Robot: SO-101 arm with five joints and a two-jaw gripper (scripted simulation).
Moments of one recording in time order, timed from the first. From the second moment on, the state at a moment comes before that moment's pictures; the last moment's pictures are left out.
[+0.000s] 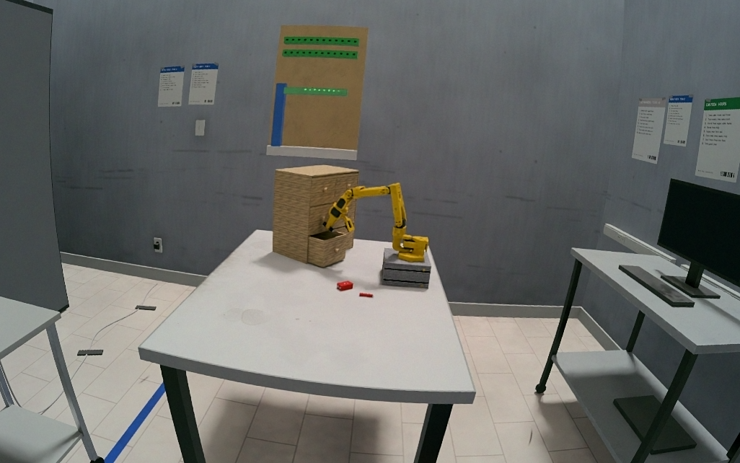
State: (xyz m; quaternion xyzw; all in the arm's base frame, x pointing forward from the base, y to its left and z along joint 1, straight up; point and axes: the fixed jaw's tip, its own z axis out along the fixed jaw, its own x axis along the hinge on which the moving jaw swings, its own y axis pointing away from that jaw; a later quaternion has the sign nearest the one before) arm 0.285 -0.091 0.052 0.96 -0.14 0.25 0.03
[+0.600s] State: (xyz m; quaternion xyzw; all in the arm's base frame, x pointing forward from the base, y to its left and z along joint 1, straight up) arm 0.287 -0.092 0.052 0.96 -0.14 0.25 0.03
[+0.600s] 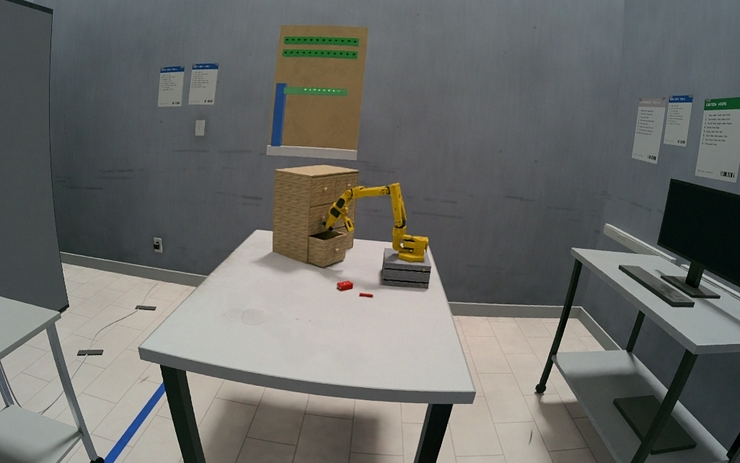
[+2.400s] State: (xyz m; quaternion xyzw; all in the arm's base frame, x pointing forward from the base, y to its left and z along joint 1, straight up) arm 0.290 -0.093 0.027 0.95 -0.14 0.26 0.04
